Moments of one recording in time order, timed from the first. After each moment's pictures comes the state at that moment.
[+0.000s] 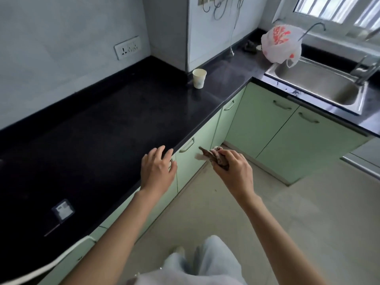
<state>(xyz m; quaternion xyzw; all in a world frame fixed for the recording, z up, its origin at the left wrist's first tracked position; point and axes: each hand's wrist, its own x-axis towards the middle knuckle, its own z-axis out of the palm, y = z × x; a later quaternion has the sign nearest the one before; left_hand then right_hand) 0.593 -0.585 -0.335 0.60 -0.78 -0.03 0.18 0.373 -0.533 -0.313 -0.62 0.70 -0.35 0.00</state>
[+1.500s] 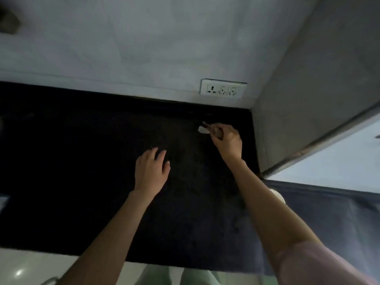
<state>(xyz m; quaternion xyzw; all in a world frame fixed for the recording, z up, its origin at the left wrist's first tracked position) 0.585 -0.949 -0.364 0.91 -0.41 -0.03 0.11 0.474 -1.190 -0.375 -0.86 0.40 -0.21 0.24</state>
